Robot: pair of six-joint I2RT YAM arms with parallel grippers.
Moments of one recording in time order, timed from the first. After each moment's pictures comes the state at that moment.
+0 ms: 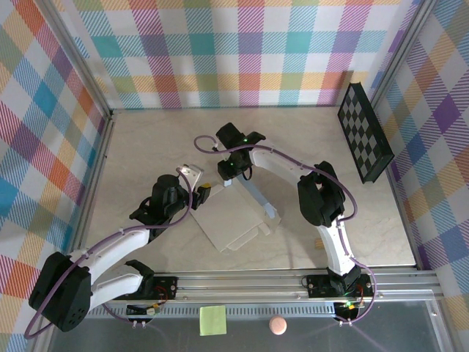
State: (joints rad) left arm -0.50 1.06 0.49 0.15 0.01 0.06; right arm 0.75 2.15 1.86 -0.87 -0.05 0.04
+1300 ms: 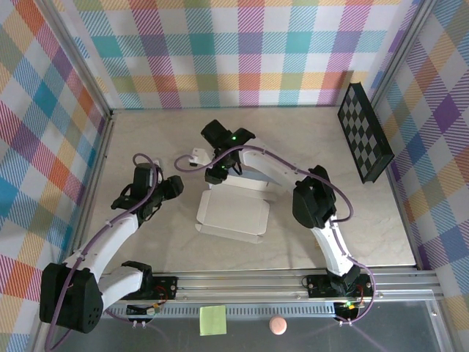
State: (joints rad) left arm -0.21 1.06 0.66 -0.35 0.00 -0.48; right arm 0.83 2.21 2.07 -1.00 -0.20 -0.62
